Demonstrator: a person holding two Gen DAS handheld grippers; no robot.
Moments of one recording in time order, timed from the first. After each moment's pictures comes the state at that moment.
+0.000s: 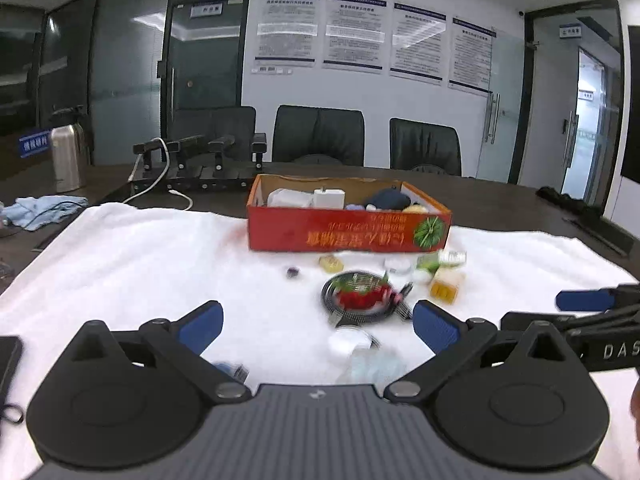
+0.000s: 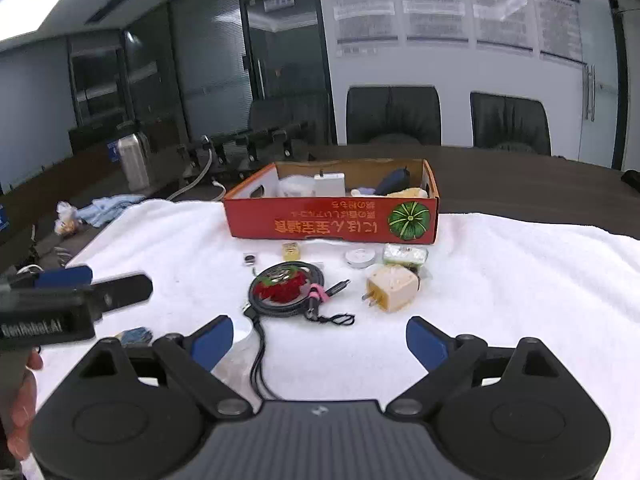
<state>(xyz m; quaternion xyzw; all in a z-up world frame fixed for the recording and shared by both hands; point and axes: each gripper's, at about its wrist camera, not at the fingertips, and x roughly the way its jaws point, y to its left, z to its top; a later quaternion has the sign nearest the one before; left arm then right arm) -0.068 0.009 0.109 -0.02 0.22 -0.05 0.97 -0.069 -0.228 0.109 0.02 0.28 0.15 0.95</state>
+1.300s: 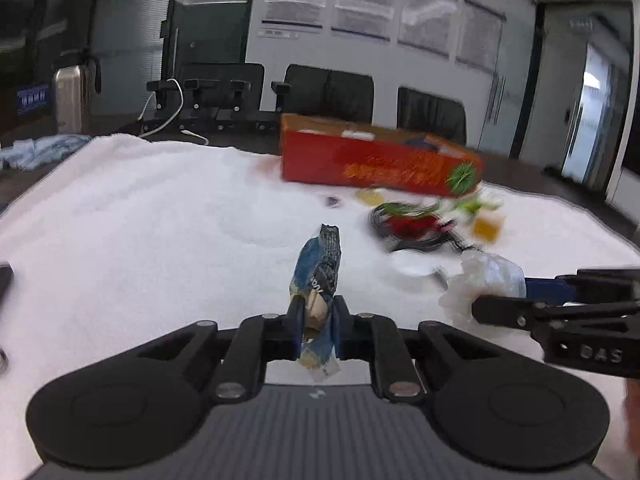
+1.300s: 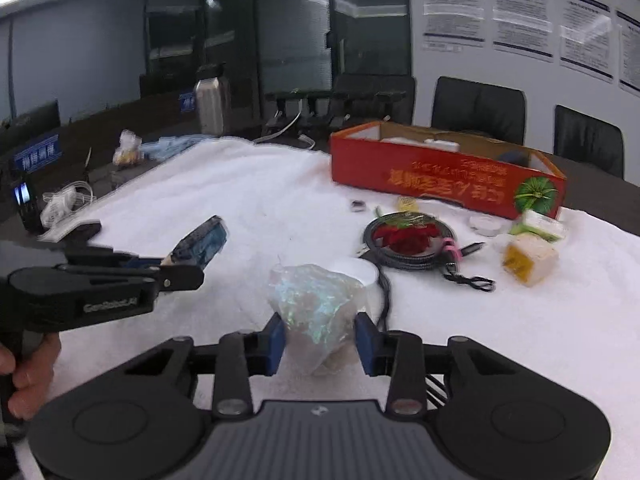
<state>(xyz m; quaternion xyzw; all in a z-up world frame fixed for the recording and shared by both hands) -0.066 0.061 0.043 -0.05 0.27 -0.07 0.96 -0.069 -0.148 0.053 -0.03 0.28 0.23 0.93</state>
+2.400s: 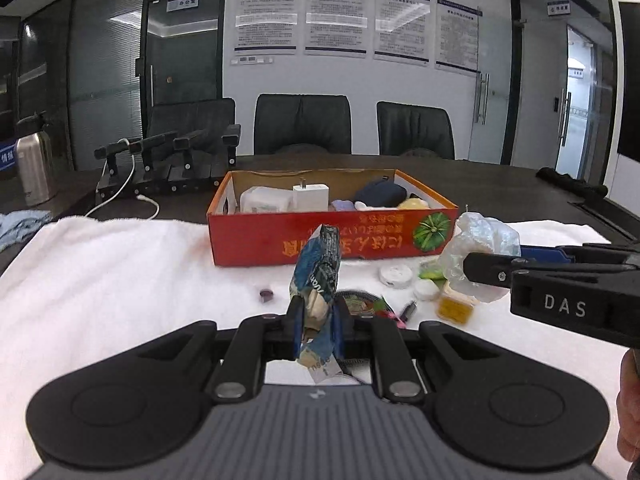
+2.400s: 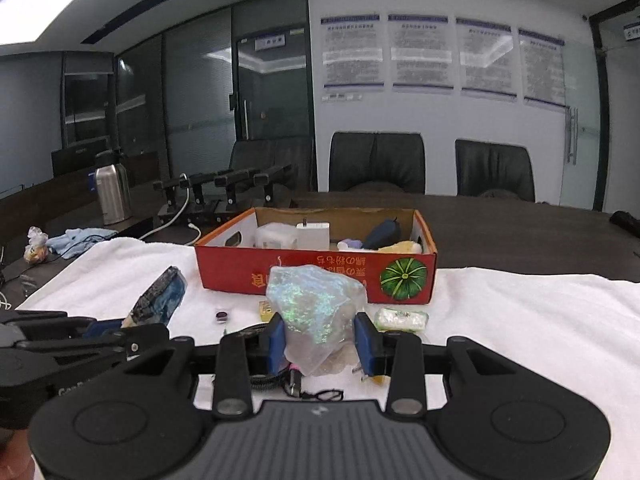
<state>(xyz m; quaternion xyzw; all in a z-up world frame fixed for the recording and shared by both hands) 0.025 -0.023 0.098 0.01 0.24 -0.07 0.97 0.007 -0.206 0.108 0.01 0.22 0.12 0.97</state>
